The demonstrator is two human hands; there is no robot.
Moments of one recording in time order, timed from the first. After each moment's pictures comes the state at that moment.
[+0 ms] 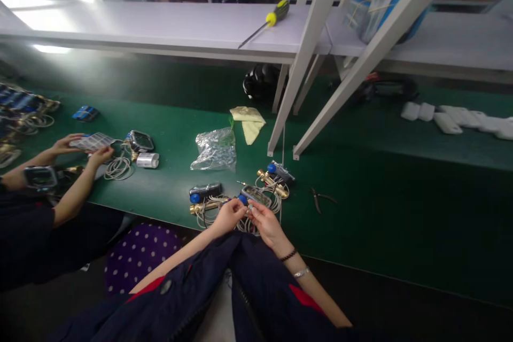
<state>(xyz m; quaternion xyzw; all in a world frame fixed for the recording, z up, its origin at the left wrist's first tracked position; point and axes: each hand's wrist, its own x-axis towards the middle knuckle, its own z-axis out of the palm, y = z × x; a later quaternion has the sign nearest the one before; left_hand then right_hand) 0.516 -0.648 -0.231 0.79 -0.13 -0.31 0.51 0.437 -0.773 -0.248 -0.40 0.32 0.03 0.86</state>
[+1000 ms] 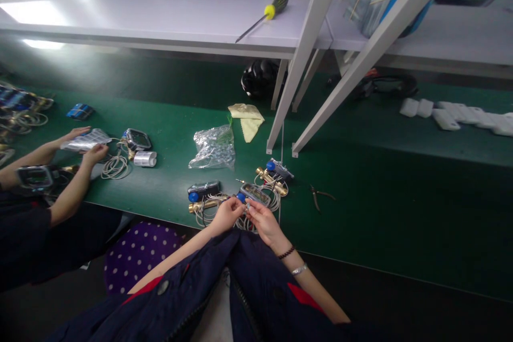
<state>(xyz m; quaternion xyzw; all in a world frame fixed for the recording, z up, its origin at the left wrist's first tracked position) 0.518 -0.648 -0.227 0.79 -0.10 -0.31 0.51 0.438 -0.773 -0.250 -0.38 0.31 0.04 0.87</state>
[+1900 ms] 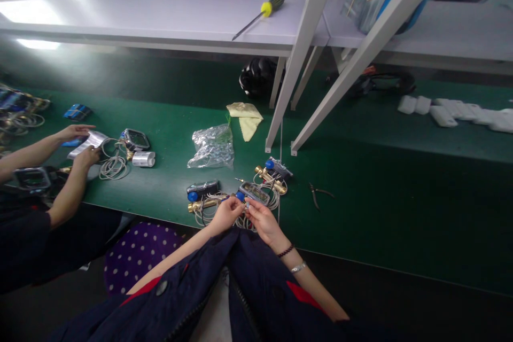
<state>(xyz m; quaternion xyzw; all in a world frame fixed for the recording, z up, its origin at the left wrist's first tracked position) 0.516 -0.648 -0.233 0.79 -0.11 -0.31 0.51 0.437 -0.771 -0.250 -0.36 0.32 0.04 0.88</state>
